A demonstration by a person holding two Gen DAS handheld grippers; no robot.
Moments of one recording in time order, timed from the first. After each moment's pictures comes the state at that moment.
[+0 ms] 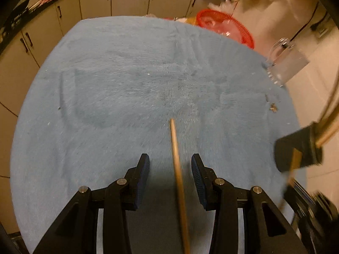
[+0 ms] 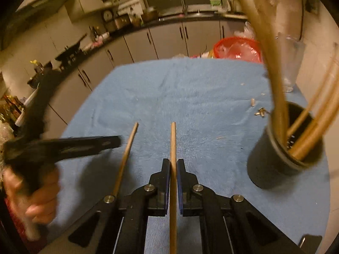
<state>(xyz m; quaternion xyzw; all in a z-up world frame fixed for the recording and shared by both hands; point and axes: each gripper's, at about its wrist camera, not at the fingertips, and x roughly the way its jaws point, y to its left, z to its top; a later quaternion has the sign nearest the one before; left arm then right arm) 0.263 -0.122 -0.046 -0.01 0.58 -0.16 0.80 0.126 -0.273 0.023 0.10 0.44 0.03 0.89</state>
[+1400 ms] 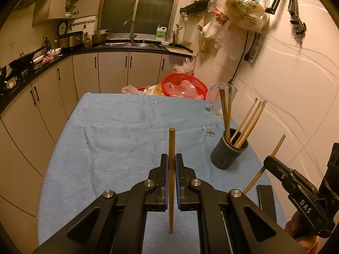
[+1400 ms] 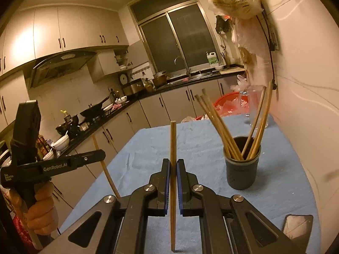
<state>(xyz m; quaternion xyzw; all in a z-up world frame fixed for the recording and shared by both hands) 0.090 -0.089 0.108 -0.02 0.36 -0.24 0.90 -0.009 -0.291 0.107 0.16 0.23 0.04 0.96</state>
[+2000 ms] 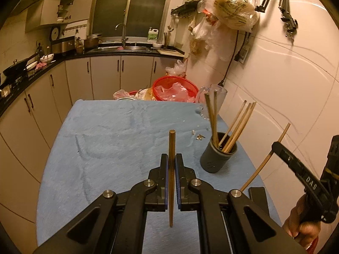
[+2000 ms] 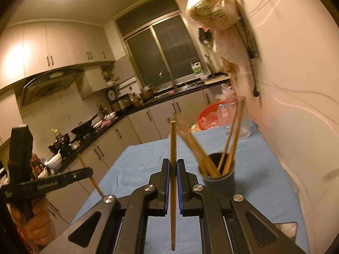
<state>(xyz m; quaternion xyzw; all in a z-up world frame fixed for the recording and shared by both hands) 0.086 -0.115 0.125 -0.01 0.35 -0.26 0.90 -0.020 -0.344 0.129 0.19 0.20 -0.01 0.96</state>
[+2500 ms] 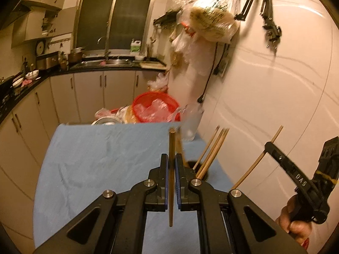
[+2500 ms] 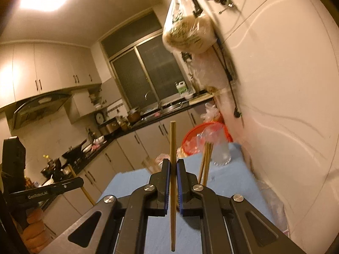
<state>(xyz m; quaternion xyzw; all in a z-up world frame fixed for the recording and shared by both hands) 0.100 -0.176 0.190 -0.01 0.31 -0.31 0.90 -0.020 -0.404 0.179 0.21 0.14 -0.06 0.97</state>
